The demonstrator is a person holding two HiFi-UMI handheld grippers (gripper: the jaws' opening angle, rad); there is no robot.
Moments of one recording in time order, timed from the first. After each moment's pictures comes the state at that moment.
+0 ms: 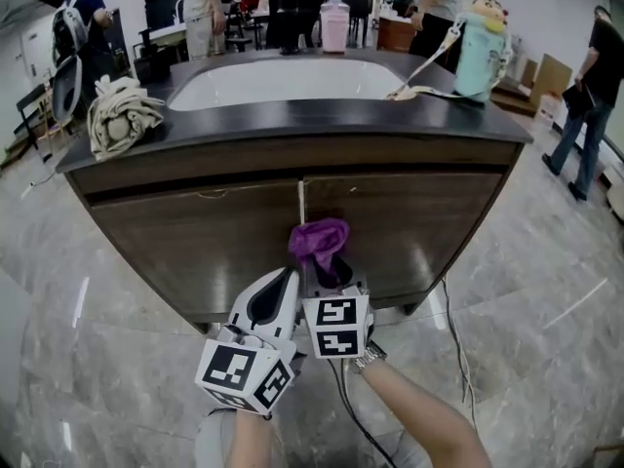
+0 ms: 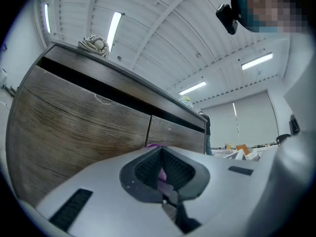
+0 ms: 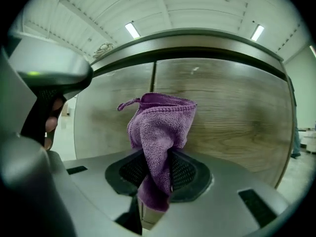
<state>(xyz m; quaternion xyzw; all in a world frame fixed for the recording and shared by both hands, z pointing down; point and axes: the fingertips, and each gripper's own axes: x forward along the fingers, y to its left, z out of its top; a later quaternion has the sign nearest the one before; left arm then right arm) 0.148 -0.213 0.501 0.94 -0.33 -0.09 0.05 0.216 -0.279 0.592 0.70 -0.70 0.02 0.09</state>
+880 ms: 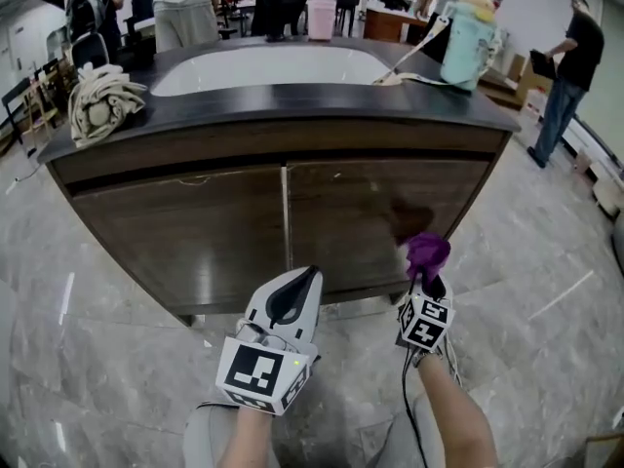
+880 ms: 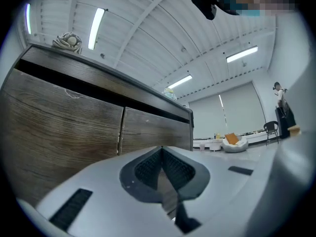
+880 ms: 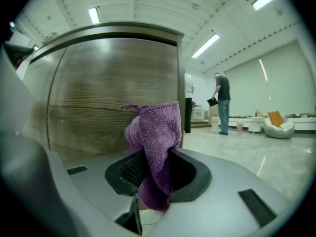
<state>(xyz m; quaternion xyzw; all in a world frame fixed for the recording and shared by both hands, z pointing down) 0.195 -0.181 0.517 0.96 -0.27 -0.05 0.00 0.478 -0.157 0.695 0.87 -0.48 0.08 0.06</state>
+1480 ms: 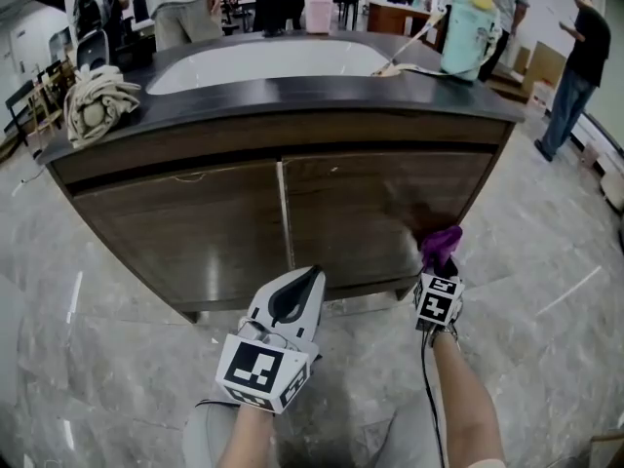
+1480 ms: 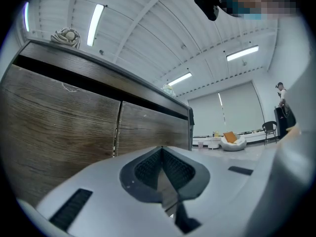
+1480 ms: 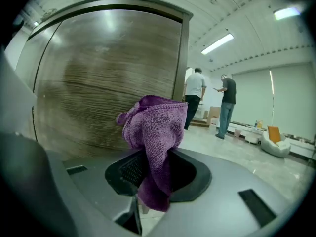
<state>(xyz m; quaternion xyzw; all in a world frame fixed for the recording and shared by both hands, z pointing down) 0.203 -0.176 0.525 0.96 -0.26 -0.04 0.01 0.528 -0.174 0.710 0.87 -0.47 0.09 0.15</state>
